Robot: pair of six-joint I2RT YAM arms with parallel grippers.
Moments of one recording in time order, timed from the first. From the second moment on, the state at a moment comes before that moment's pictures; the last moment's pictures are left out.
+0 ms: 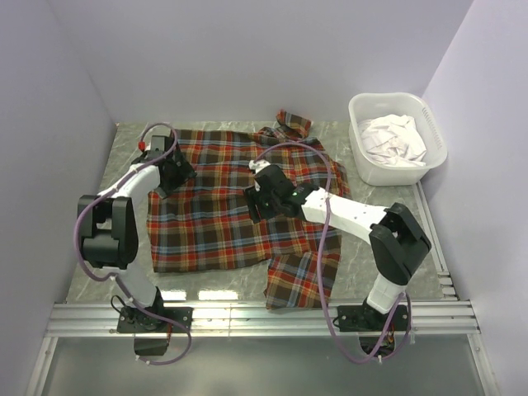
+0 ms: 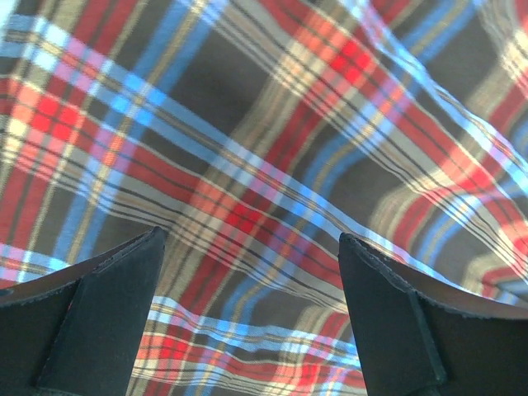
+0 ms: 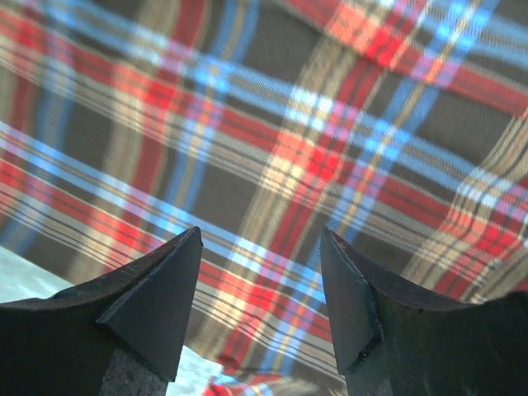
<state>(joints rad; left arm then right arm) -0.07 1.72 1.20 -0.45 -0.12 -0.72 0.81 1.70 1.22 -0.35 0.06 0.32</state>
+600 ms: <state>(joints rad) 0.01 1.78 1.11 -0.45 -0.23 -0.77 0.95 1.81 1.21 -0.49 0.06 0.19</state>
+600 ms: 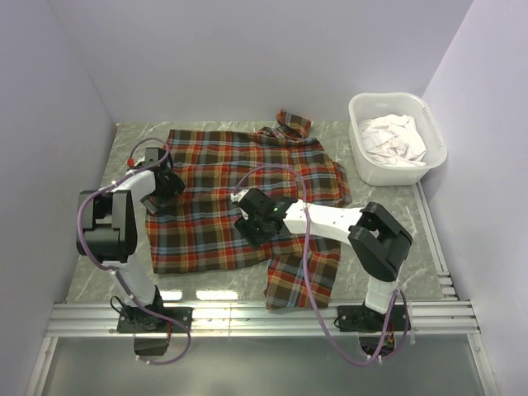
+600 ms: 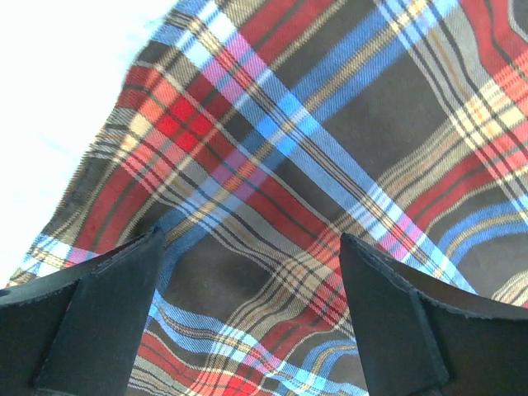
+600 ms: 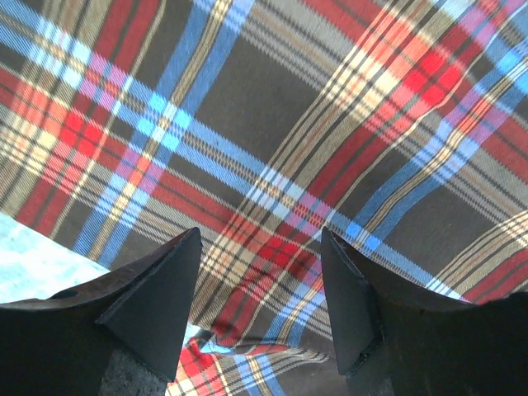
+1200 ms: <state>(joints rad) 0.05 1.78 1.13 -0.49 -0.23 -0.78 1.00 1.83 1.22 -0.66 0.02 0.12</state>
